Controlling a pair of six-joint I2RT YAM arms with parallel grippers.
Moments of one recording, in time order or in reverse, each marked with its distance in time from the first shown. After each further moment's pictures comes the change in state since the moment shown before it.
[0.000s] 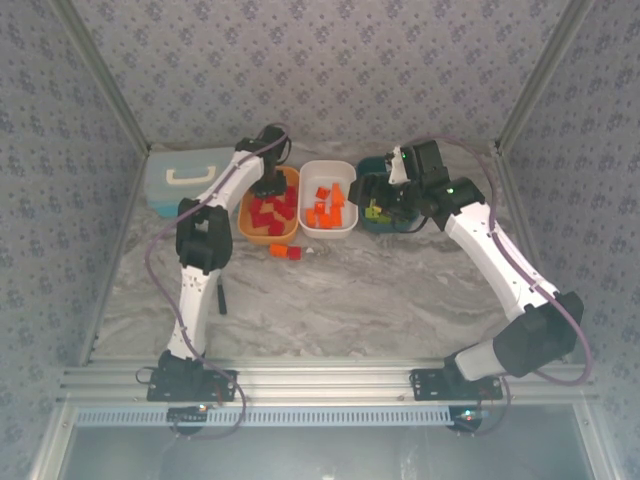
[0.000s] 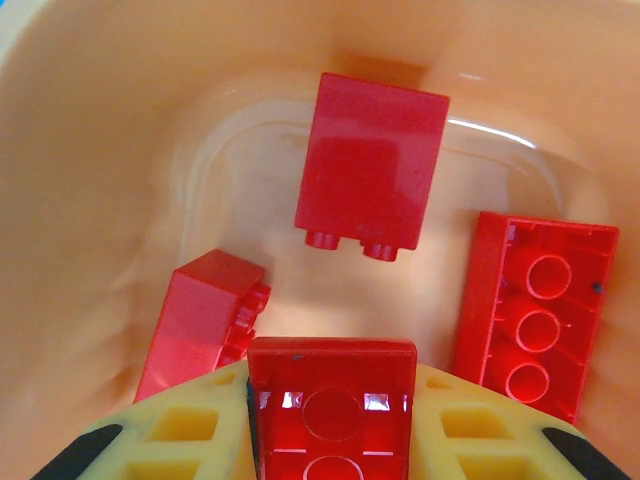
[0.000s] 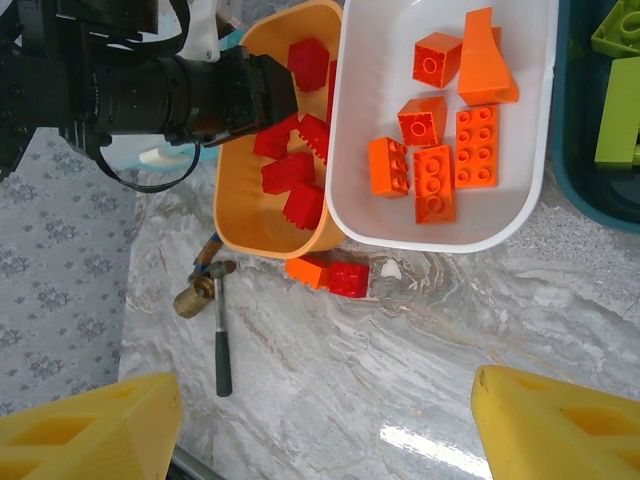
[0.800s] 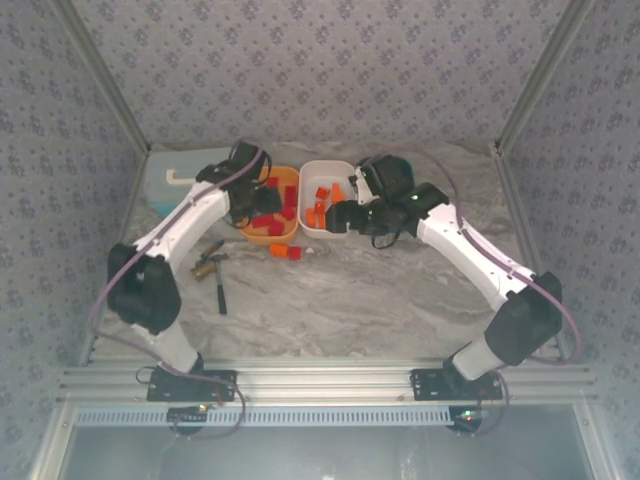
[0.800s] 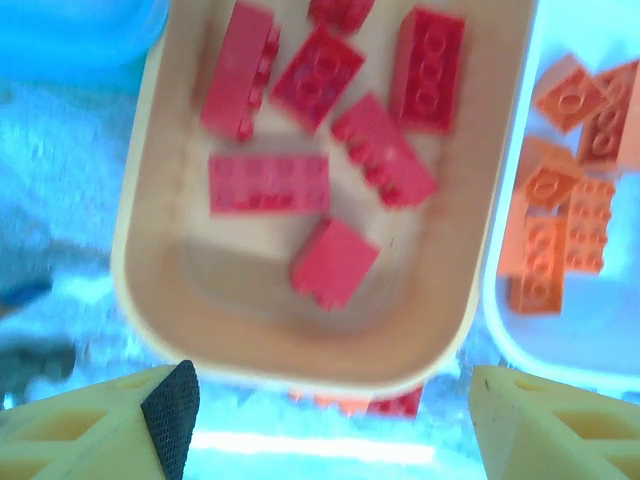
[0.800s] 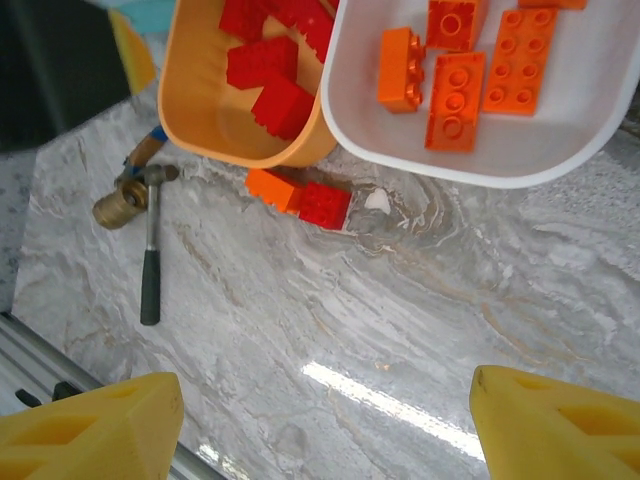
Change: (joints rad) left arm -0.064 -0.731 -0.771 0.208 0.107 -0.157; right arm 0.181 0.087 -0.002 -0.057 0.108 -0.118
